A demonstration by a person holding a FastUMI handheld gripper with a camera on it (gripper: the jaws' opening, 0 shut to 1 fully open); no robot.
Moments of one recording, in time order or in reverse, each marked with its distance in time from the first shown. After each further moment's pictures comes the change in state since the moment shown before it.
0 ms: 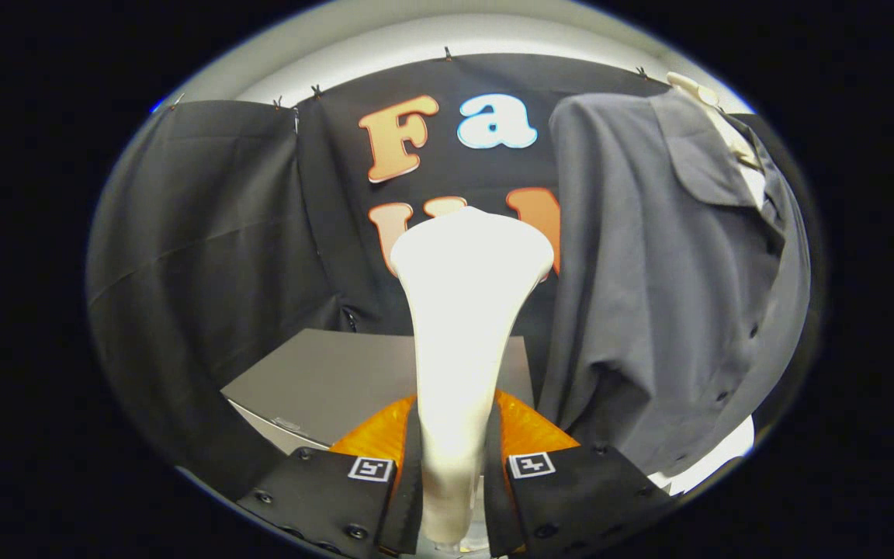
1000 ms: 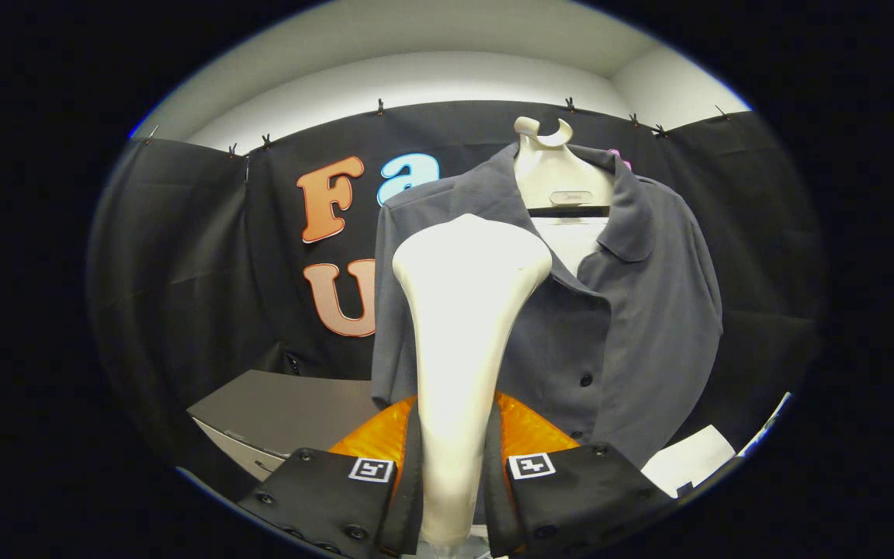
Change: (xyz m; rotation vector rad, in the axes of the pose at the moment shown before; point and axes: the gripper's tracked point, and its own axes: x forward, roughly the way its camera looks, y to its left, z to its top) arm -0.083 -0.156 0.046 0.034 -0.156 -0.206
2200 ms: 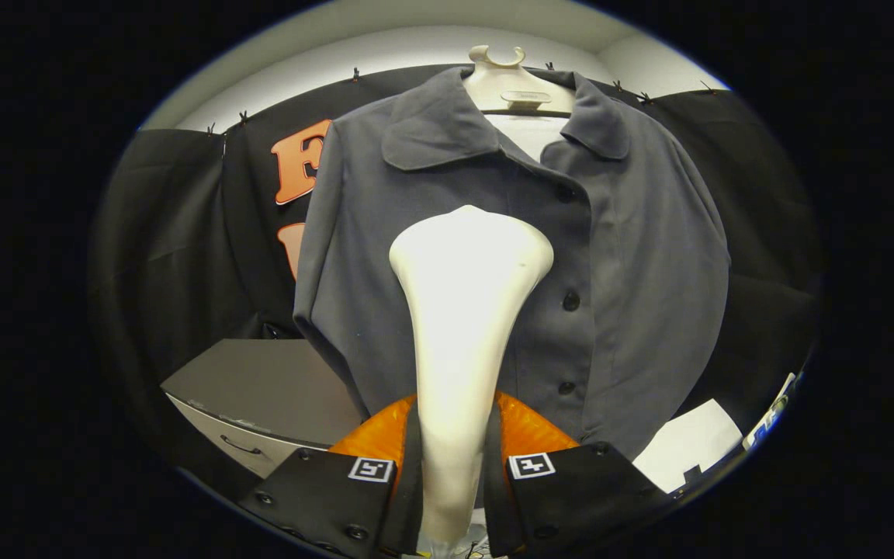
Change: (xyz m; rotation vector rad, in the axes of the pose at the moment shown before) arm 0.029 -0.044 -0.101 0.032 0.135 -0.026
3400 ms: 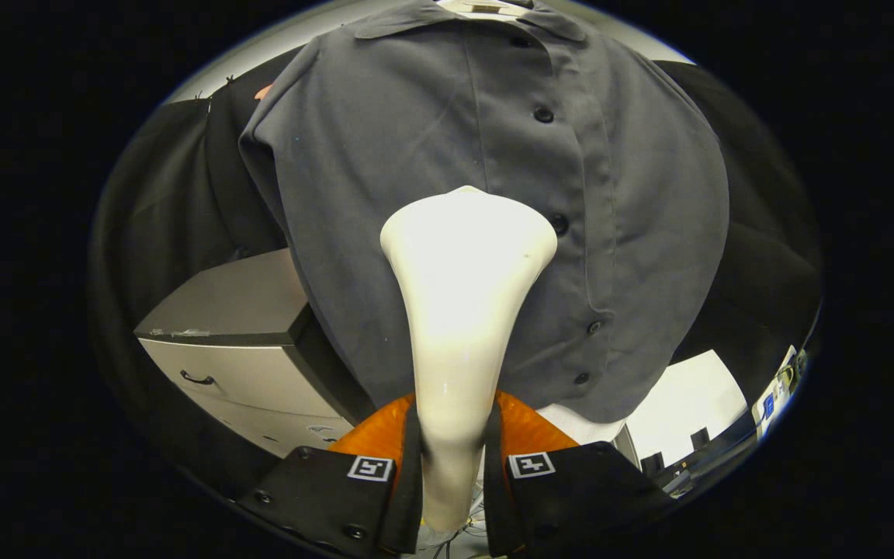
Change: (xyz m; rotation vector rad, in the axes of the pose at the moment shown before) arm 0.011 -0.036 -0.157 0.019 0.245 -0.041
